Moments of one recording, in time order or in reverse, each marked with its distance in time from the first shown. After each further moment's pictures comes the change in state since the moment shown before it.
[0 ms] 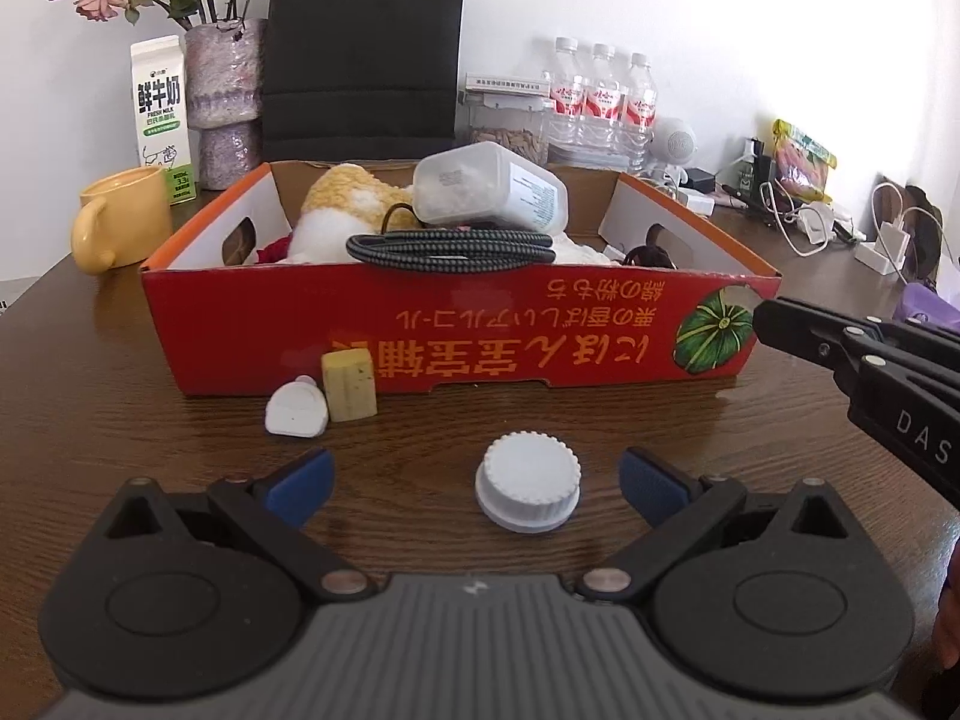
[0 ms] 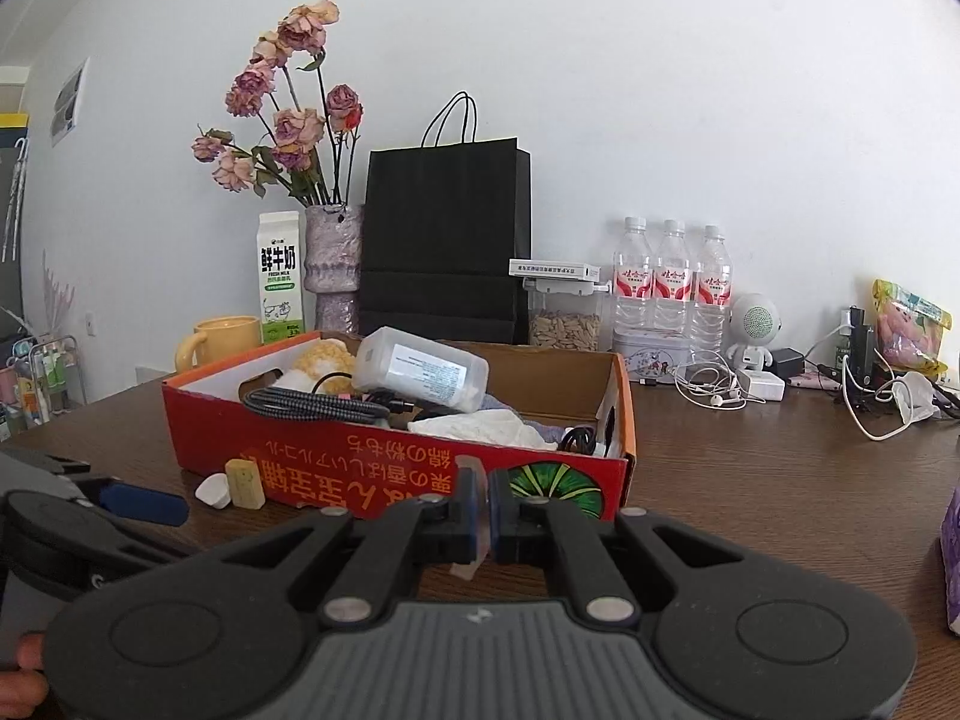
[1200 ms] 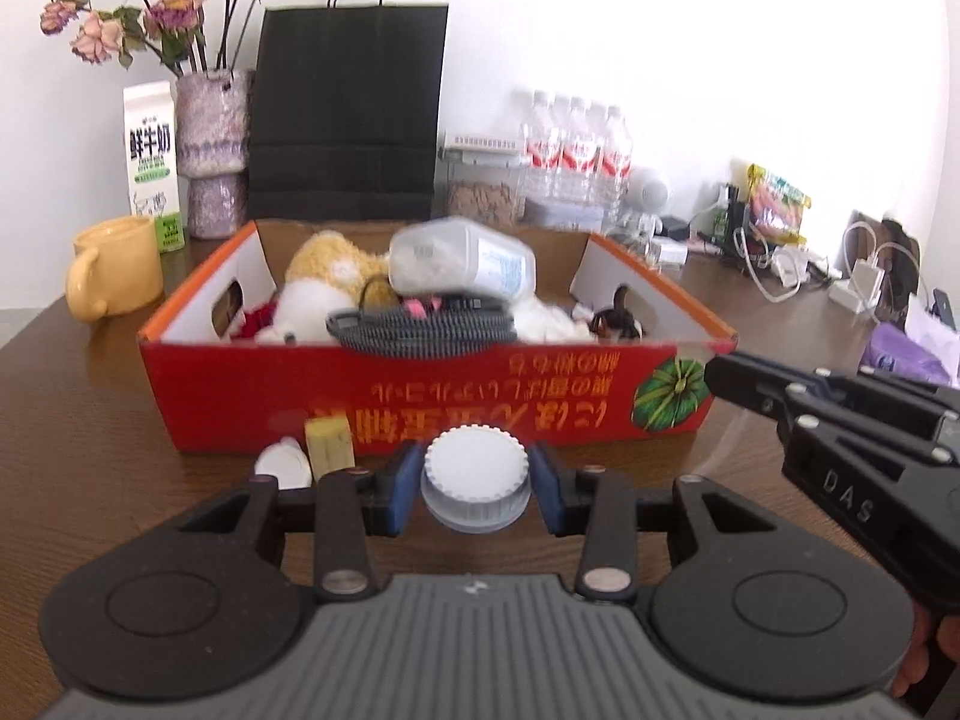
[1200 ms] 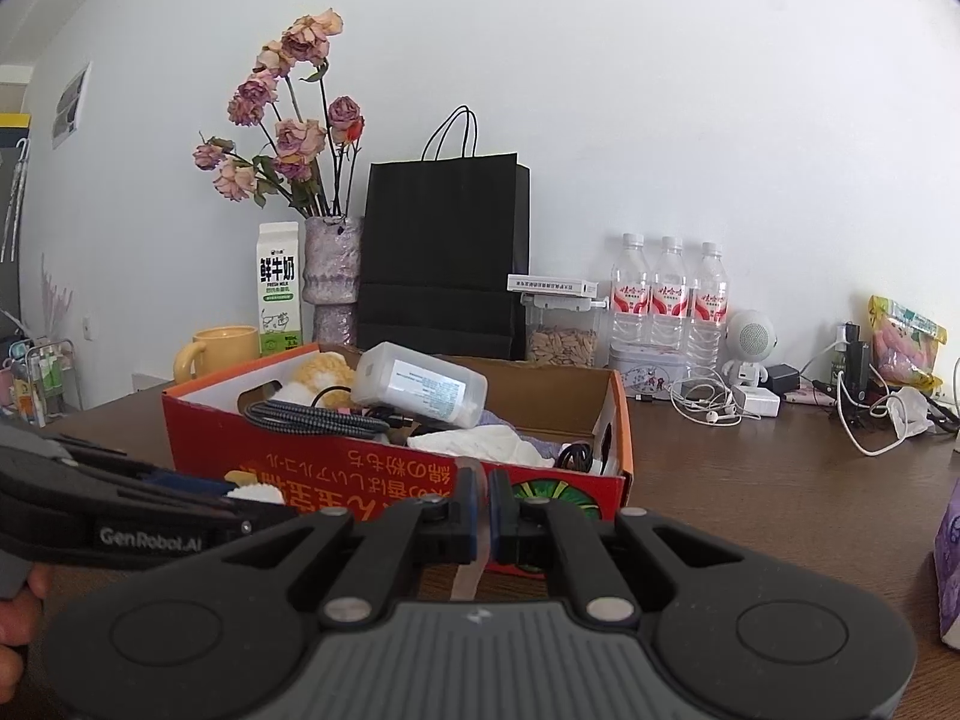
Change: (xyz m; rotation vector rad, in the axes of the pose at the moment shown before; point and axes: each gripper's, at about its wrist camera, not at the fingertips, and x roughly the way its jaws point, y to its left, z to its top) left arm -0.028 -0.002 0.016 0.000 -0.115 -0.040; right arm -0.005 0.006 0.002 -0.017 -0.035 -0.018
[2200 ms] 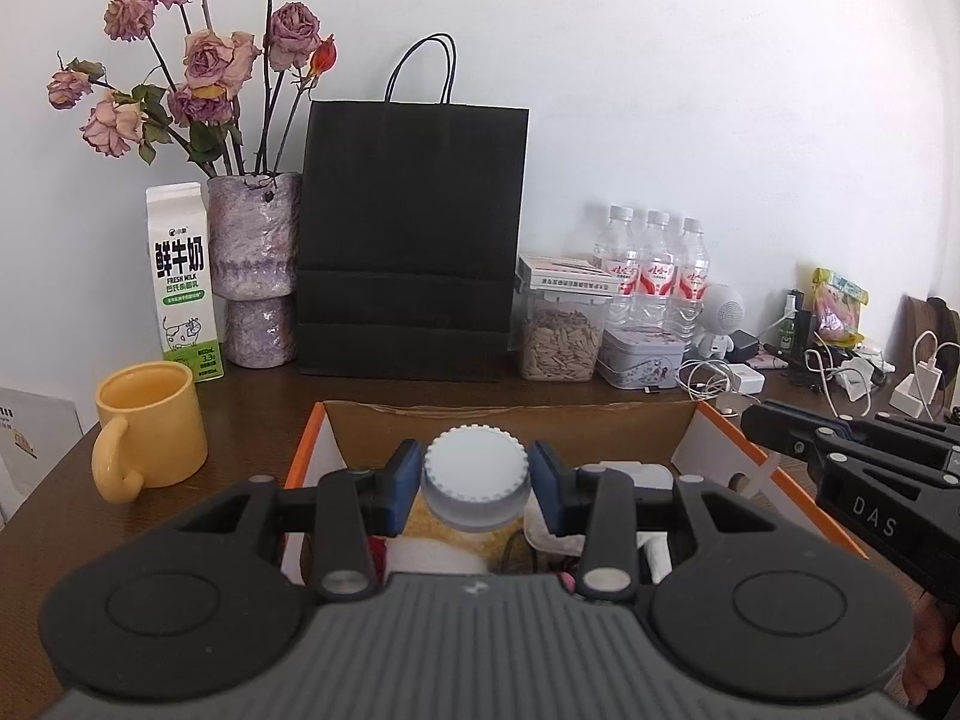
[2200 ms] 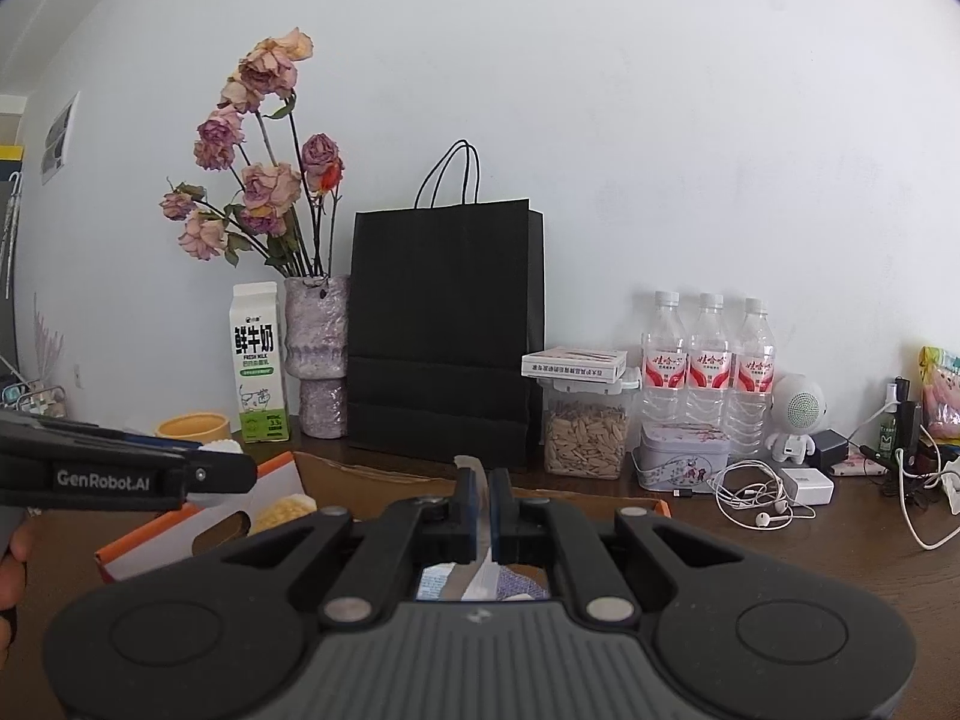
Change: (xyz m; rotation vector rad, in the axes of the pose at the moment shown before) left arm 0.052 0.068 0.100 -0.006 -0.134 0.056; right arm 0.105 -0.005 0.083 0.034 -0.047 0.025
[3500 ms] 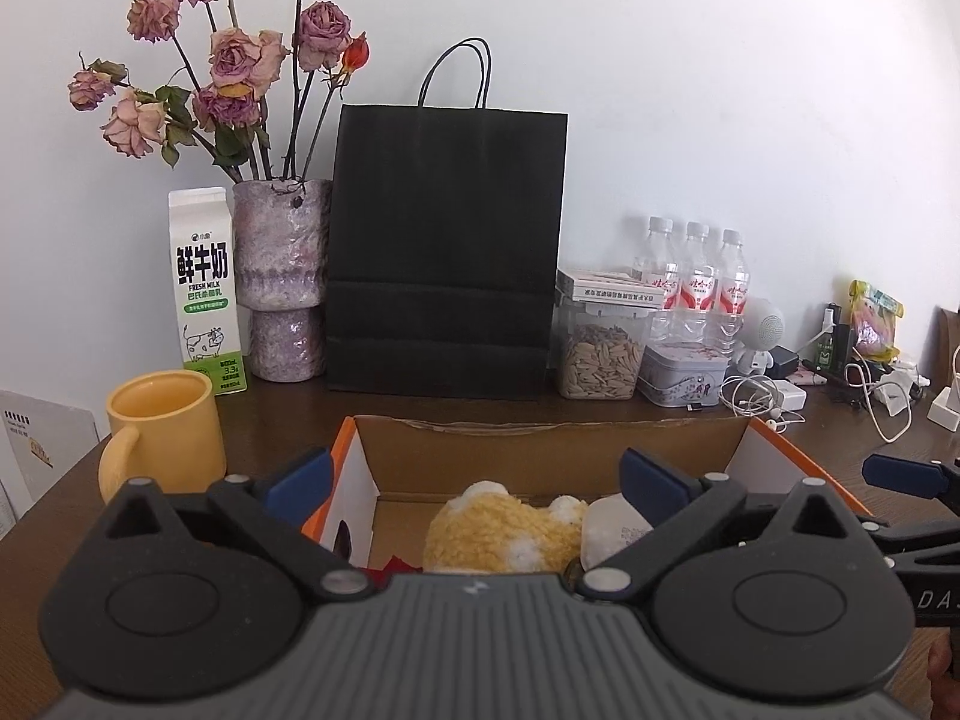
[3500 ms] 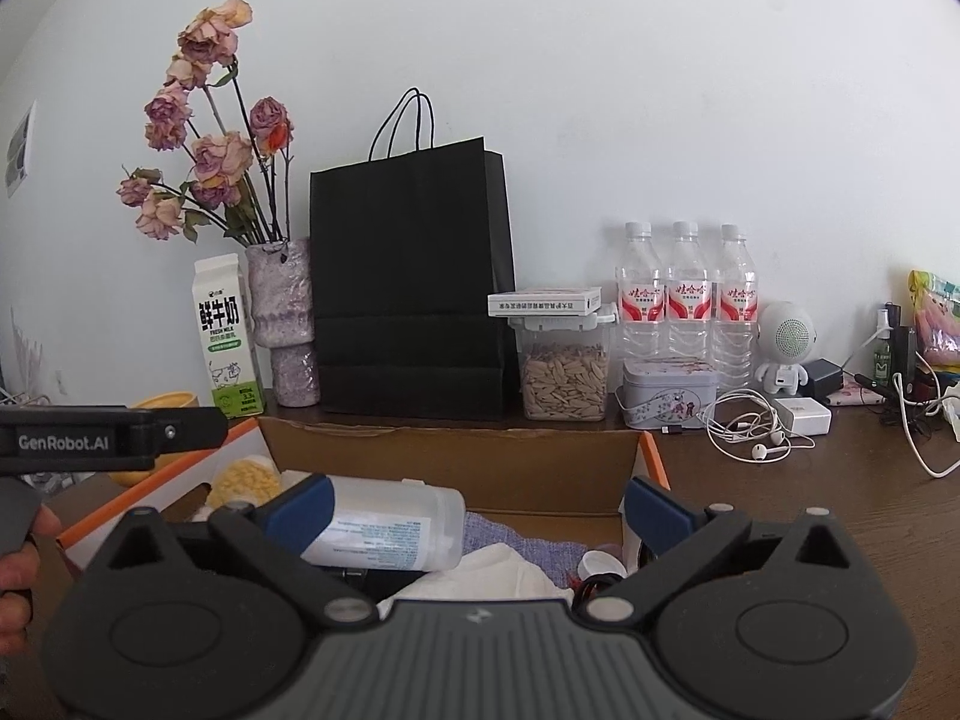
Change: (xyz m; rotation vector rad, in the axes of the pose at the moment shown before) left arm 0.020 0.011 -0.009 -0.006 -0.048 0.054; right arm 0.020 -0.018 -0.023 0.081 0.079 -0.028
